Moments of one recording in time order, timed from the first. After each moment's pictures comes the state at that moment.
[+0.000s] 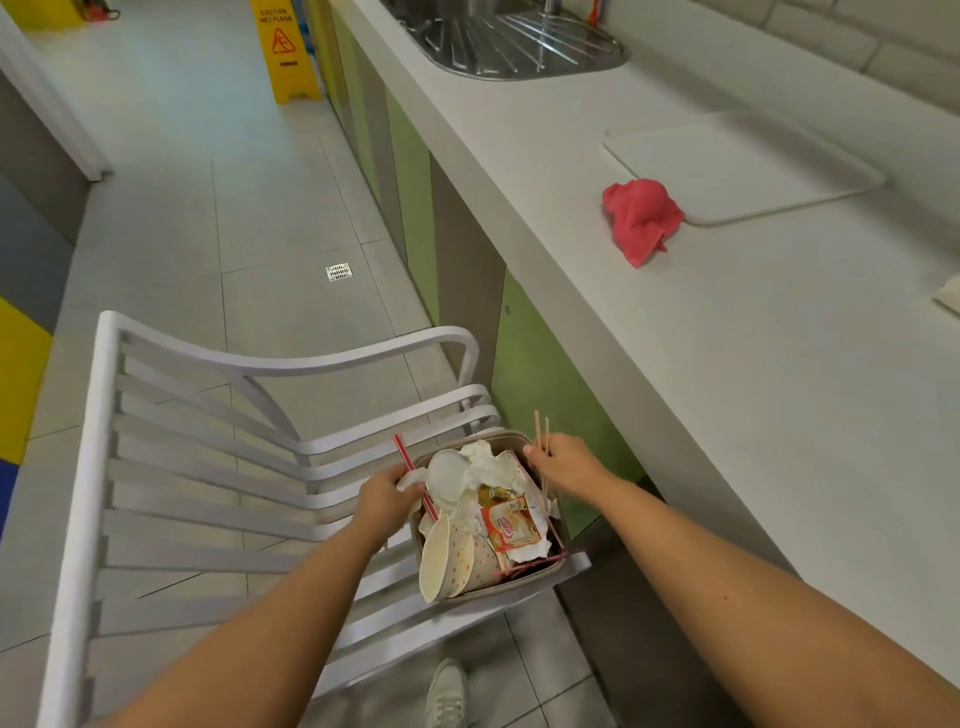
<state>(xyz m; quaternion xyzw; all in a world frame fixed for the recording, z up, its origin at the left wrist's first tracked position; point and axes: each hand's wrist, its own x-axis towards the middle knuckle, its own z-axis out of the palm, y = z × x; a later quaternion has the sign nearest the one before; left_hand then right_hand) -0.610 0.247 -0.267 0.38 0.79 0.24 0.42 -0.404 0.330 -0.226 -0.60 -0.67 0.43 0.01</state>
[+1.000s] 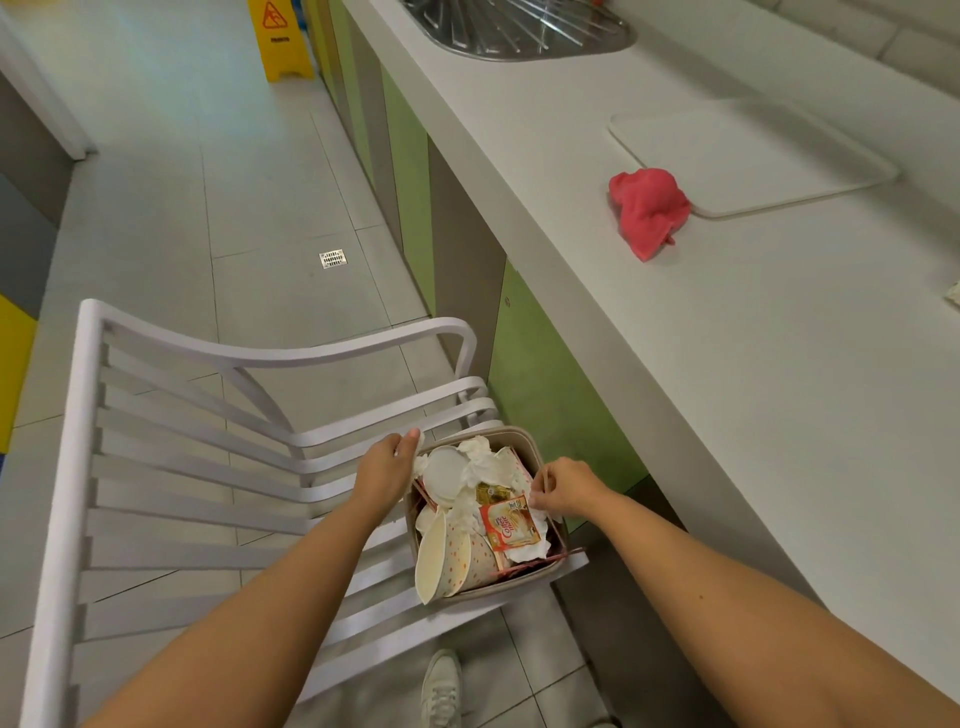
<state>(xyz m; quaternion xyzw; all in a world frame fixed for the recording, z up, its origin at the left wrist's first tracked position) -0.614 0.275 -0.261 0.41 0.80 0.25 0.37 -0.392 0.330 -0.268 -0.61 -0.68 0.38 -0.13</state>
